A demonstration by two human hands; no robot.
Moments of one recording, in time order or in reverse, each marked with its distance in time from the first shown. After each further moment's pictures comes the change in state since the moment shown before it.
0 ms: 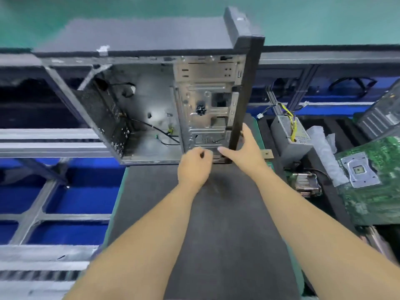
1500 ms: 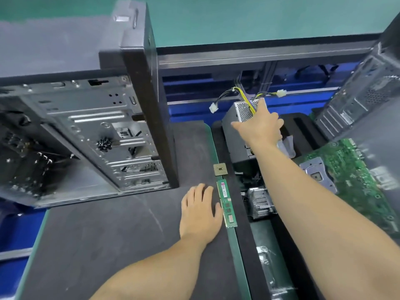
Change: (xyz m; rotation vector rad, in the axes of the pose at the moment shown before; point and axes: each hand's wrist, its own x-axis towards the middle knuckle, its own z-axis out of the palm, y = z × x) left_hand -0.039 0.004 0.178 0.565 -0.262 0.313; right_hand 0.128 0.053 -0.158 -0.574 0.475 0.414
